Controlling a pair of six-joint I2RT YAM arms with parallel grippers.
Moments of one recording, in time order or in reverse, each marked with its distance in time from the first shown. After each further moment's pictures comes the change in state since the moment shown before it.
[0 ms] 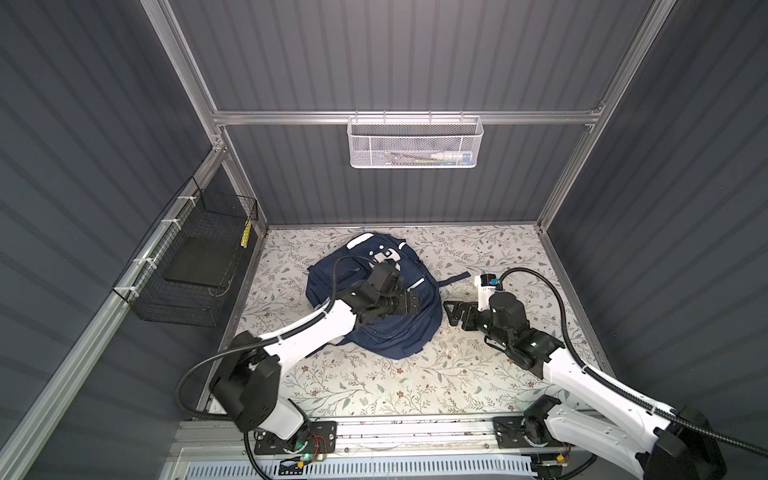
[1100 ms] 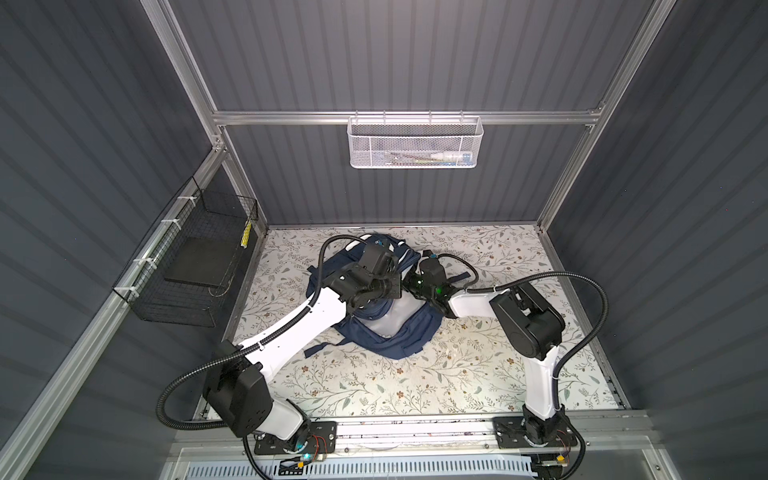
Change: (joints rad) left arm 0.031 0.046 0.187 -0.172 -0.045 0.109; right arm 0.087 1.099 0.605 0.656 -0.169 0.622
